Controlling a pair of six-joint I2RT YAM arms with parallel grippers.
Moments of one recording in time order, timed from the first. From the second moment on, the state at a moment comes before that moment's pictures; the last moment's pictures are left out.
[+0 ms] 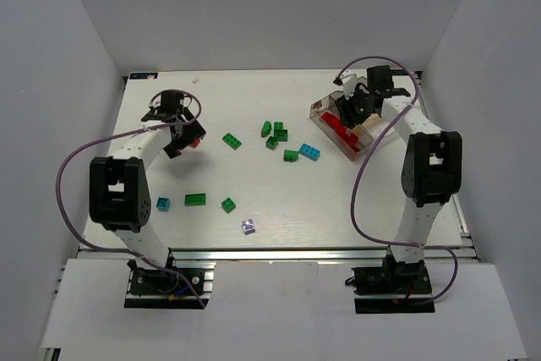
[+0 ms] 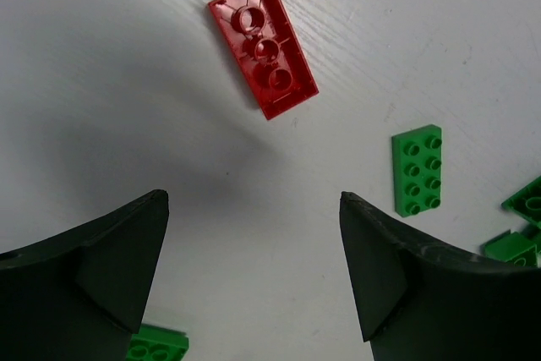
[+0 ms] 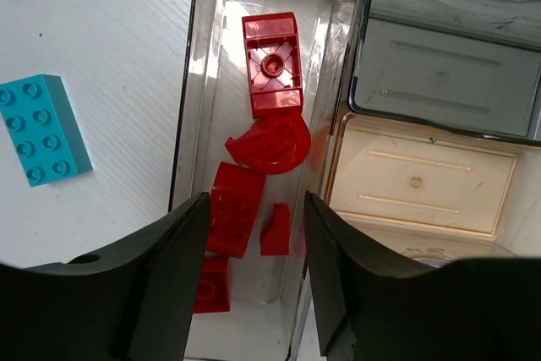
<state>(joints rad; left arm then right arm) -0.08 1.70 1.22 -0.53 -0.16 -0.68 0.12 1.95 1.55 -0.51 -0.38 -0.58</state>
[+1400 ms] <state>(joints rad) -0.15 2.00 1.53 -0.40 0.18 -0.60 0.04 1.46 1.16 -0.37 -0.59 -0.40</state>
